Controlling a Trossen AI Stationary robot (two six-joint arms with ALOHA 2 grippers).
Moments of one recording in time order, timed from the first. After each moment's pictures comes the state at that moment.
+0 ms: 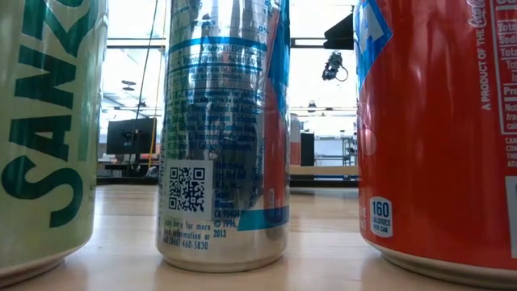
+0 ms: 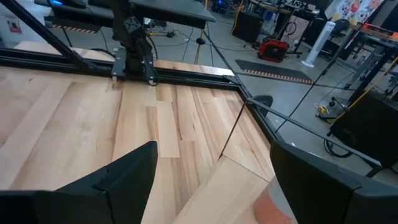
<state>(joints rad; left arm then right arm) -0.86 1.96 1.71 -1.15 -0.15 -1.39 0.01 0.98 0.67 0.07 0.26 -0.18</state>
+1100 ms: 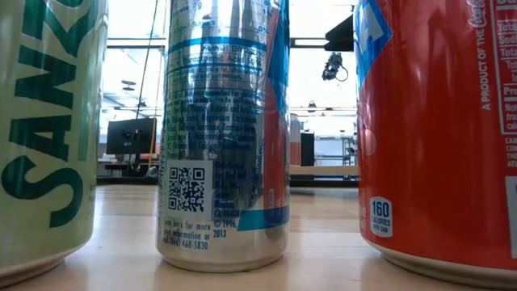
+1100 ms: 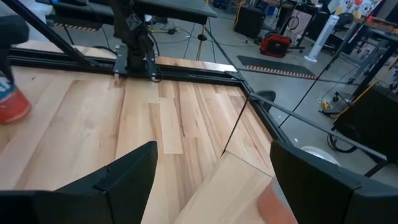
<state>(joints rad) -0.79 2.04 1.71 -1.38 -0.12 -1.11 0.01 0.98 0.67 0.06 0.26 -0.15</state>
